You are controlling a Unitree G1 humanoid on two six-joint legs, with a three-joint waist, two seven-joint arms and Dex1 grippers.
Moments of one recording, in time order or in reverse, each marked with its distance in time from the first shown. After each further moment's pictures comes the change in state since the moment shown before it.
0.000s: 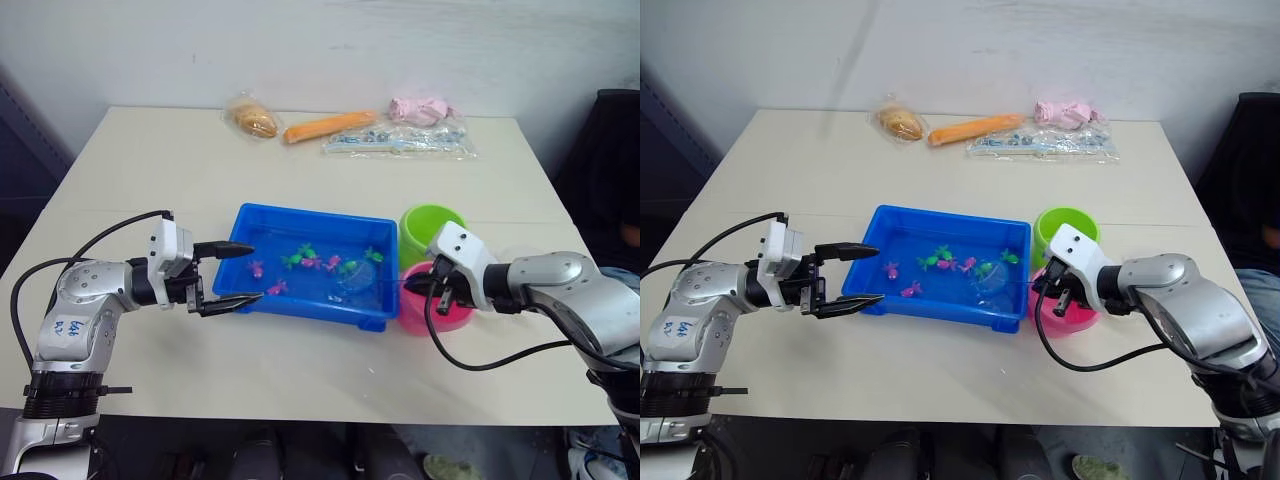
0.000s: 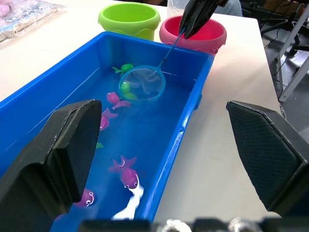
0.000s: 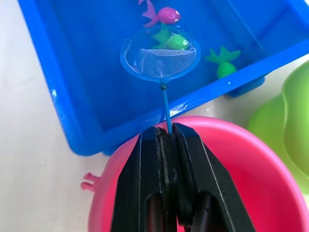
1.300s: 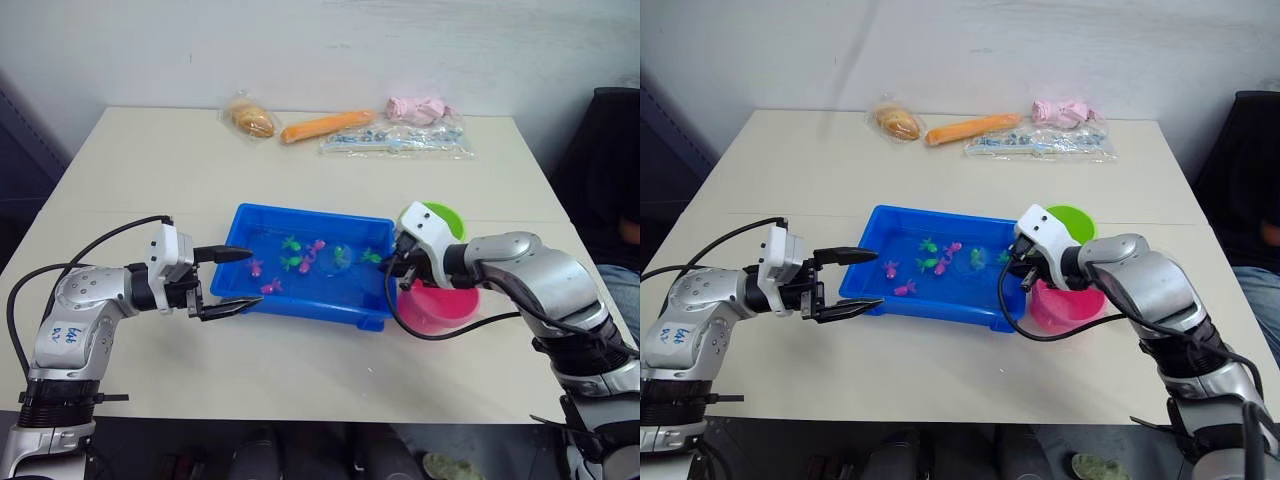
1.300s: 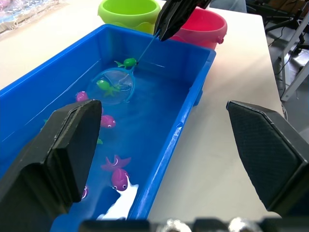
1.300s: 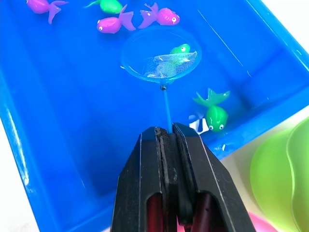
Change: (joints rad) left arm 0.042 0.011 0.008 -0.042 -0.007 0.023 0.040; right arm -0.205 0.198 0.099 0.141 -0.074 0.126 -0.071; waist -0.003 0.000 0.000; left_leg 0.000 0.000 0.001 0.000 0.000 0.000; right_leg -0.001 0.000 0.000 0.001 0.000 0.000
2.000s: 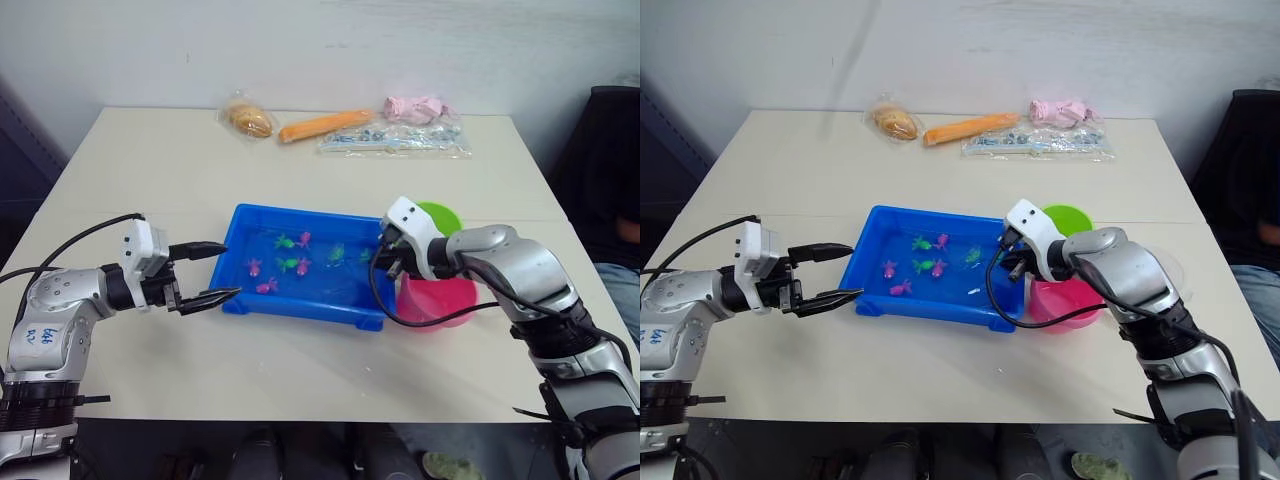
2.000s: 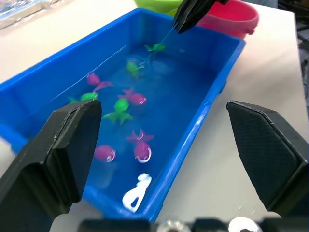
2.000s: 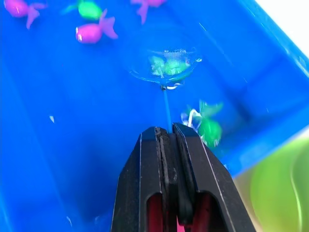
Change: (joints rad) left arm 0.036 0.049 0.076 0.081 -0.002 0.003 0.016; right arm -0.086 0.082 0.054 0.149 -0.045 -0.053 -0.005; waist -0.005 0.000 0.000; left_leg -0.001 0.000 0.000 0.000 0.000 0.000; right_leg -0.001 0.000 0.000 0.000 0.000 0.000
